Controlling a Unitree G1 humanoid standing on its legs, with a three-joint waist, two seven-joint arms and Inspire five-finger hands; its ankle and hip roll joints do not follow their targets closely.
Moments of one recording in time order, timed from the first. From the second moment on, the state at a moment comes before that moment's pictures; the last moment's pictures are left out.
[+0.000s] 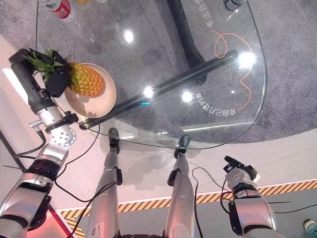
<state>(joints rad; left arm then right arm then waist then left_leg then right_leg) -0.72 0.53 -0.23 0.71 0.08 -0.61 0.97 -0.61 -0.53 0.04 1.31 0.99 0.04 -0.51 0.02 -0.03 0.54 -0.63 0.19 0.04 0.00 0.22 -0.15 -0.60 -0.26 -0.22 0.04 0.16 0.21</state>
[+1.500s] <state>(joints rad) -0.74 0.55 -0.27 0.72 0.10 -0.65 1.00 -0.64 -0.53 0.04 1.31 0.99 0.03 -0.51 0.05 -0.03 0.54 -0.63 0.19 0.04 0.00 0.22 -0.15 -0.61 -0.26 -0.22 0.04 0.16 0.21</state>
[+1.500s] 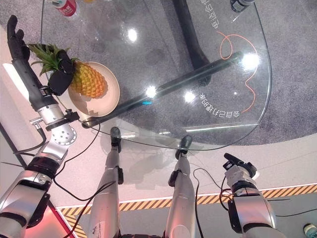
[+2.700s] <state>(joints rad) -0.65 0.56 -0.30 0.65 0.10 -0.67 0.95 -0.64 -0.53 0.04 1.31 0.99 0.03 -0.51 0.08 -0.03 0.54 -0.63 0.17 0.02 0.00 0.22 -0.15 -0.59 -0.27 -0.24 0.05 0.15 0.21</state>
